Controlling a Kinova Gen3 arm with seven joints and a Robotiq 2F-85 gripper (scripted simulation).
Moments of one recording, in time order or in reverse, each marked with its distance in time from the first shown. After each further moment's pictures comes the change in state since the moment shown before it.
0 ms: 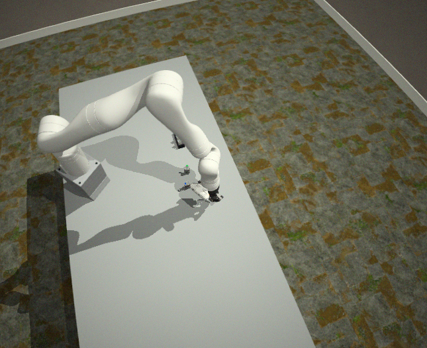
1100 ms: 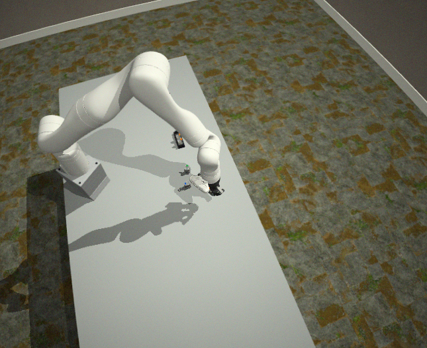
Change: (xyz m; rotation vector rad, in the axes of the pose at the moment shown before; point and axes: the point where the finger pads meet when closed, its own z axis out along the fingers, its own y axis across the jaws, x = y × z) arm -0.003 -0.002 -0.065 0.006 -0.008 0.000
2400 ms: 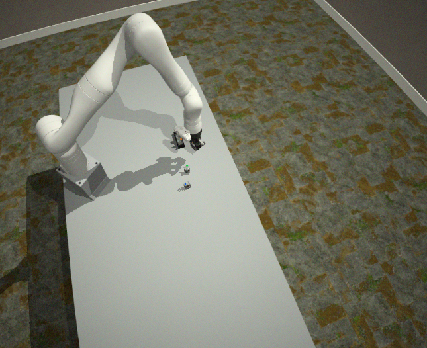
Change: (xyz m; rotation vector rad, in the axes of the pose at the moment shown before) arm -0.118 0.229 0.013 -0.033 0.010 0.045
